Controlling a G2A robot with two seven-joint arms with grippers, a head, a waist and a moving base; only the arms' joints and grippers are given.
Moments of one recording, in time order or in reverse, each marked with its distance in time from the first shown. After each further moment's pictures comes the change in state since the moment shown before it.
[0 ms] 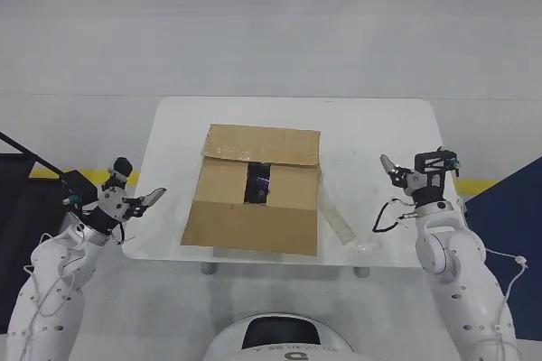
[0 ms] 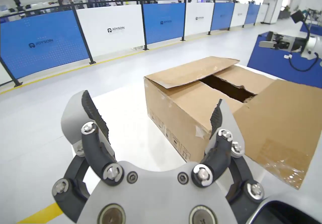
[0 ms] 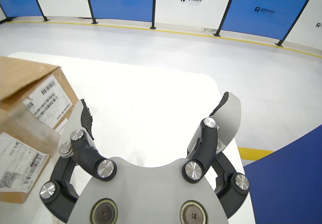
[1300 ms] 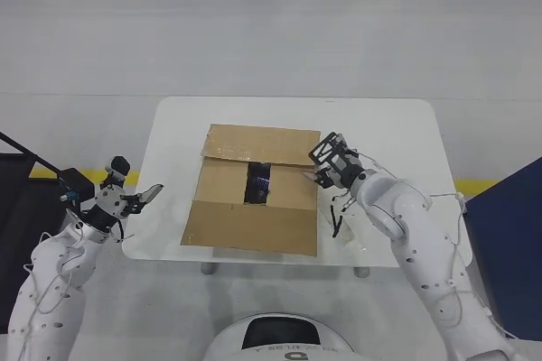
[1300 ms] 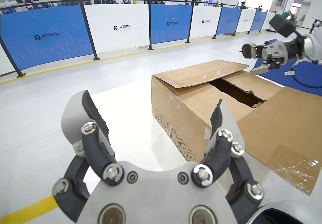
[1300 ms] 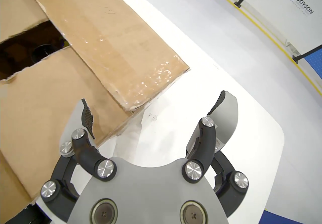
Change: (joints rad) left arm -0.004 0.000 0.001 0.005 -0.006 0.000 -0.005; right arm 0.357 -0.021 -0.342 0.040 -0.132 -0.274 0.549
